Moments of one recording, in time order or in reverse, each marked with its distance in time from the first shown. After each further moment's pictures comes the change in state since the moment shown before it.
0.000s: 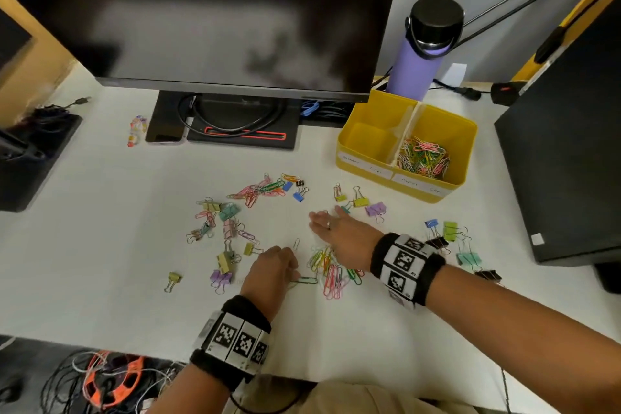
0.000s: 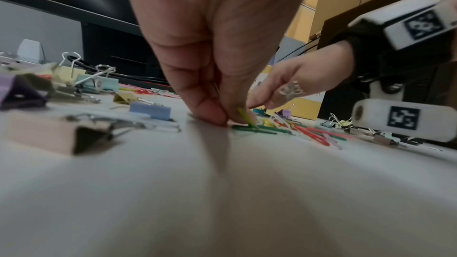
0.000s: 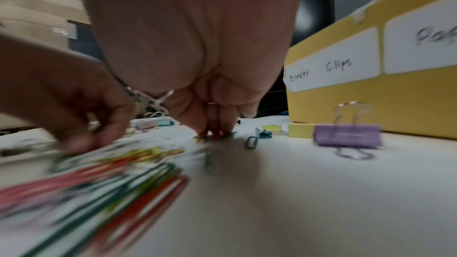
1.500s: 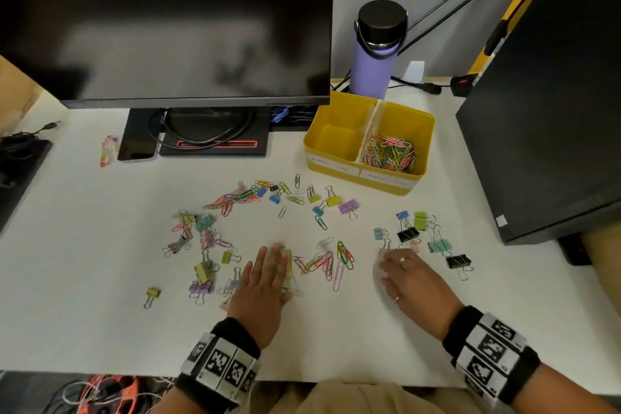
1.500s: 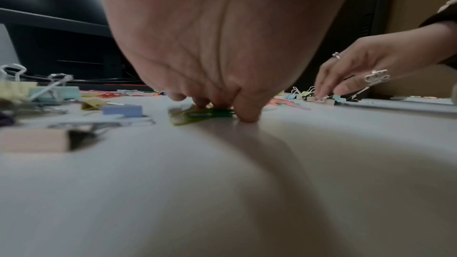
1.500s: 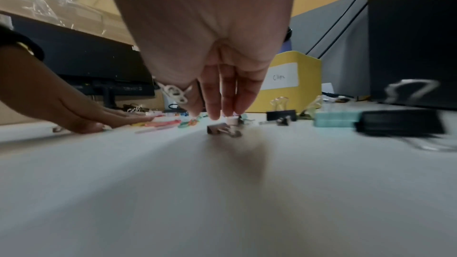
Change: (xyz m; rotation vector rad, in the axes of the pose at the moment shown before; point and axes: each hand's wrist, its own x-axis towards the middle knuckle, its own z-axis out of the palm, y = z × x) left_hand -0.021 -0.010 0.033 0.501 -0.138 0.162; right_hand -0.125 0.013 0.089 0.301 0.533 0.359
